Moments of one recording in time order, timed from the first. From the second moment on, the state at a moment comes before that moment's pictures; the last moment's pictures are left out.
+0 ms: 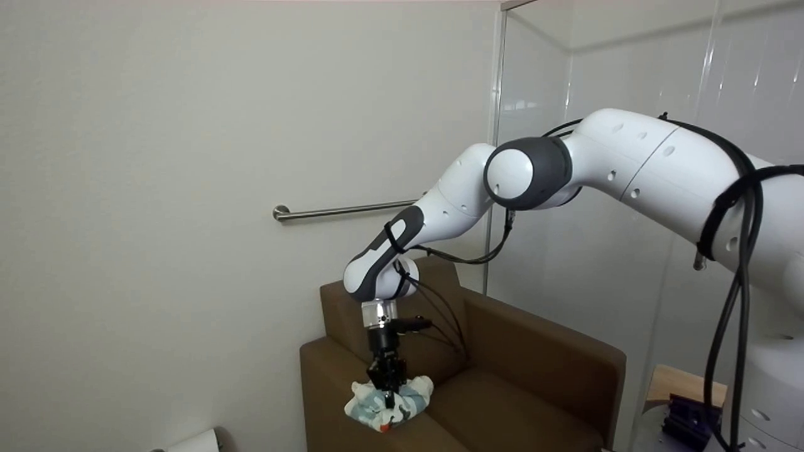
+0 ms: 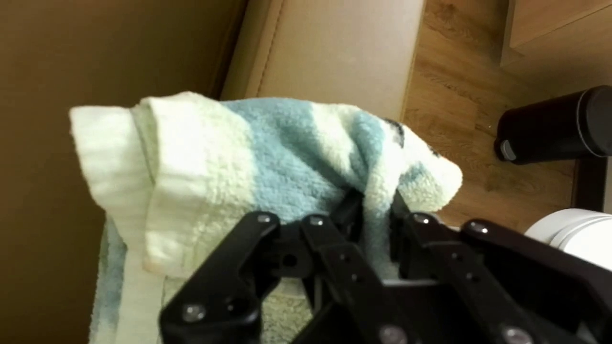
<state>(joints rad) -0.07 1.10 0.09 -1.38 0.20 1.97 -0.32</state>
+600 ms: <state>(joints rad) -0.13 0.95 0.14 -1.80 0.35 2.07 -0.32</state>
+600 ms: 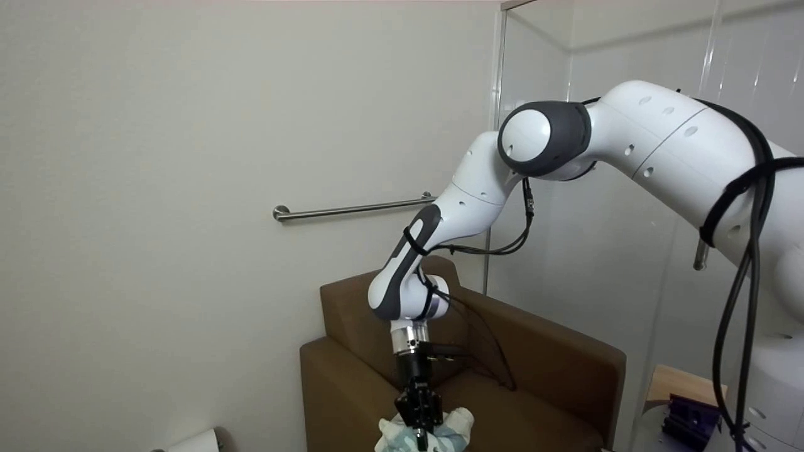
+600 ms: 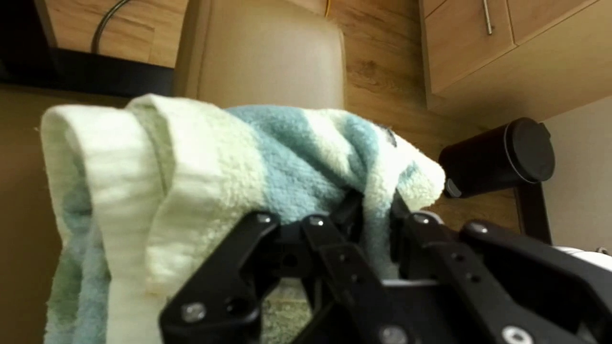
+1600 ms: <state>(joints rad) -0.07 0.92 0.12 -1.83 0.24 2.20 -0.31</state>
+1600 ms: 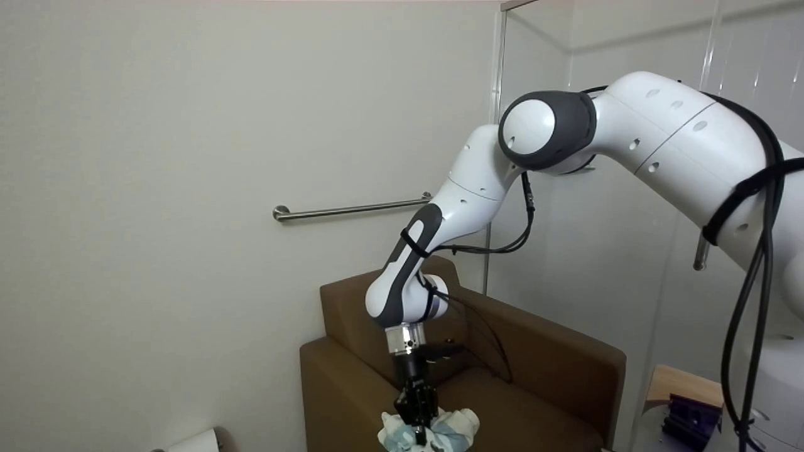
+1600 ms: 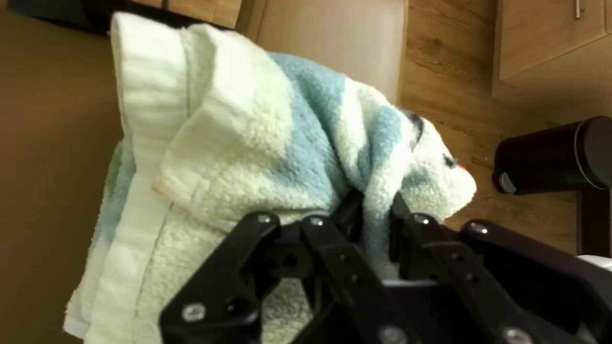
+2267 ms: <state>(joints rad) 0.01 1.14 0.10 -1.36 0.10 1.97 -0.30</state>
